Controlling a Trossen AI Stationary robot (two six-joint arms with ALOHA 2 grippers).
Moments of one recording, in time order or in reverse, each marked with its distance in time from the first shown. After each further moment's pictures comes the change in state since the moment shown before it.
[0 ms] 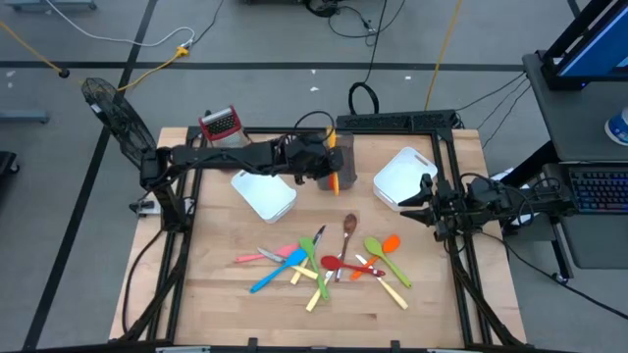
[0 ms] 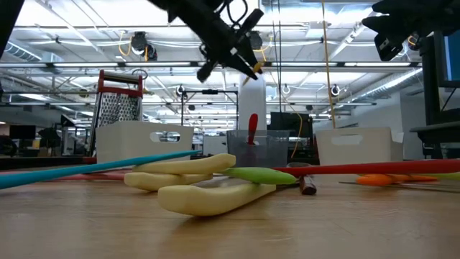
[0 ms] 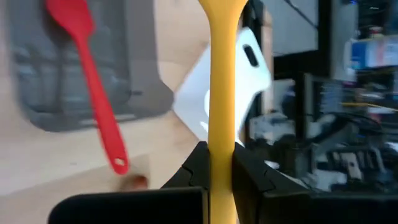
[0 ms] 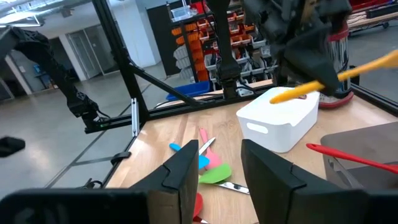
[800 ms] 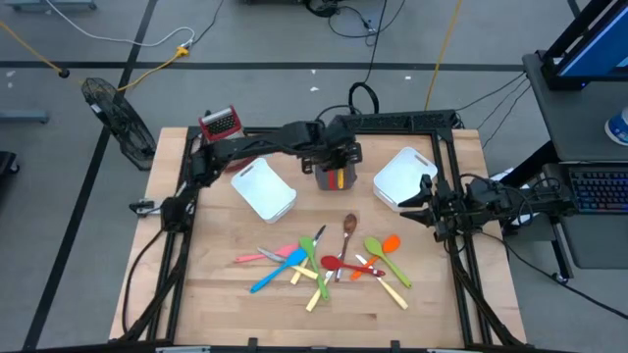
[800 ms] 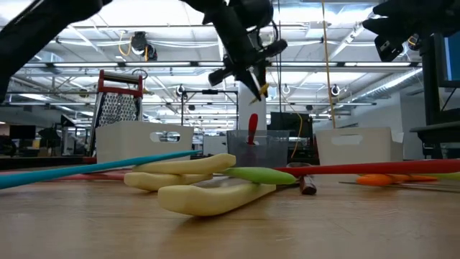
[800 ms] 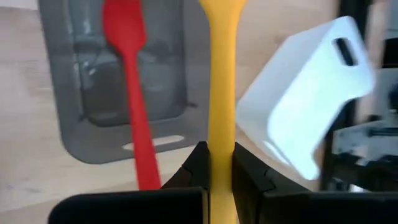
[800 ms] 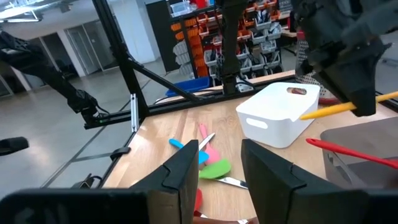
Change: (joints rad) left arm 0.068 0.408 0.653 -0.630 0.062 0.072; right arm 0.000 0.000 0.000 -0.021 -0.005 0.000
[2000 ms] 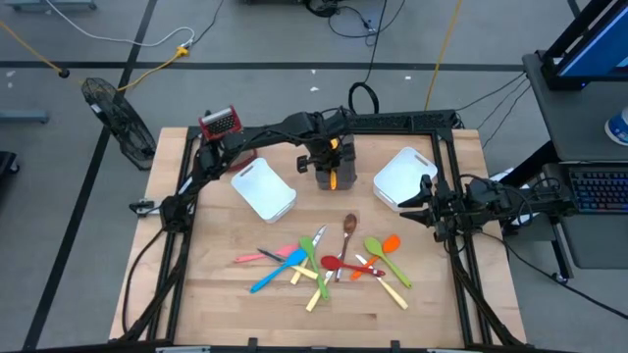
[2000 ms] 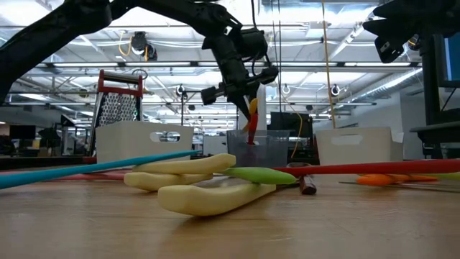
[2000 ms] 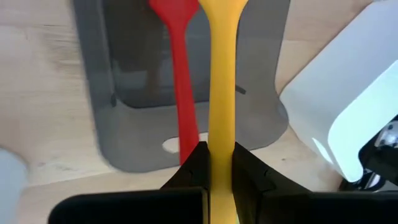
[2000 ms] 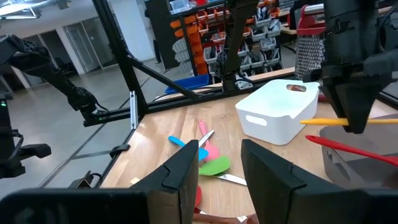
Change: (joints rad) left arm 0.098 0.090 0.006 -0.083 0.263 0.023; right arm 0.000 0.000 0.000 -0.010 0.000 0.000
